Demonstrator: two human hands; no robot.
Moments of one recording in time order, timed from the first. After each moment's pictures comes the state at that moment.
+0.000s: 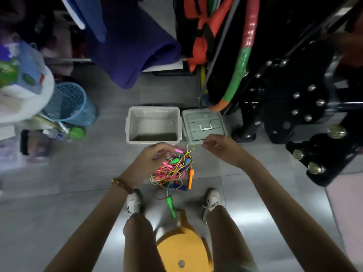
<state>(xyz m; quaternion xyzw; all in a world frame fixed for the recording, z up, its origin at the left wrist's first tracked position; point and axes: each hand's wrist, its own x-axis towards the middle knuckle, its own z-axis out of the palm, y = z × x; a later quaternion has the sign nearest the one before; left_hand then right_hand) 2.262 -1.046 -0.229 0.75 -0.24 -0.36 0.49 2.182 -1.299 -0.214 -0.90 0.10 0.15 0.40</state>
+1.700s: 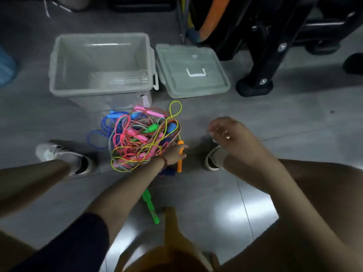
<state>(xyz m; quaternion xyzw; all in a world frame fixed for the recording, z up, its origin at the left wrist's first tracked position) 2.138 -1.169 -0.835 0.82 -0.32 -0.43 0.20 2.029 -1.309 -0.602 -0.92 0.16 0.05 0.36</state>
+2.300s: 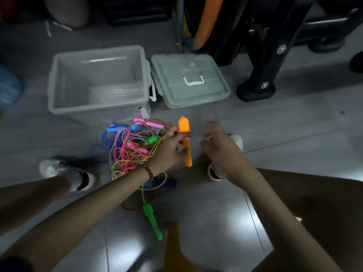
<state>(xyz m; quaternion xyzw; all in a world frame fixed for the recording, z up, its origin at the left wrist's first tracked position) 2.155 -1.178 -0.744 0.80 -0.38 -0.23 0.40 2.050 -1.310 -0.652 -0.86 0.27 0.03 0.44</state>
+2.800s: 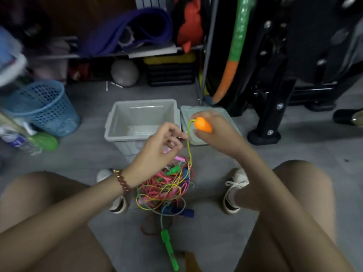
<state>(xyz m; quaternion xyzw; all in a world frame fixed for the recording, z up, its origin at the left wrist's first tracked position) 2.150 -1.068 -0.541 0.73 -0.41 -0.11 0.53 2.100 -1.257 -0.517 -0.92 0.03 -0.09 0.39</state>
